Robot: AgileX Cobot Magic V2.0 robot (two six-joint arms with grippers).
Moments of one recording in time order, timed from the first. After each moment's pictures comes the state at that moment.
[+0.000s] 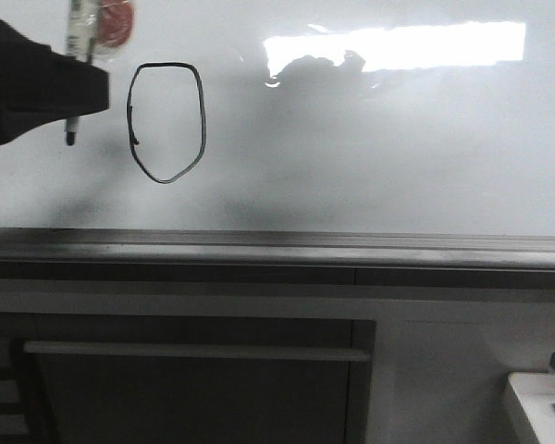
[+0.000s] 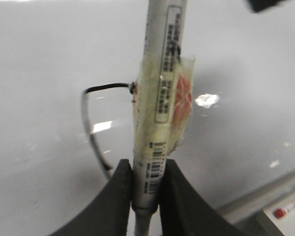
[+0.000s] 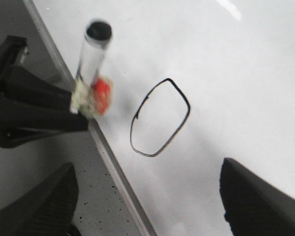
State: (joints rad) left arm -0.69 1.15 -0.34 -0.18 -0.57 -0.07; right arm 0.66 1.39 -1.36 0.30 0.72 -0.48
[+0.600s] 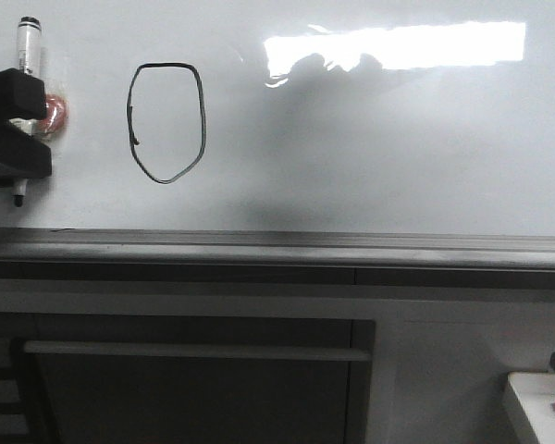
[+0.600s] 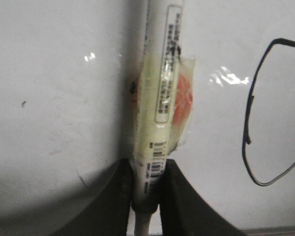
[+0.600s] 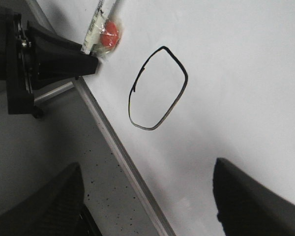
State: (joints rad) left arm -0.51 1.22 -0.43 -0.39 -0.28 -0.06; right arm 0.64 1.39 -1.36 0.29 0.80 -0.47
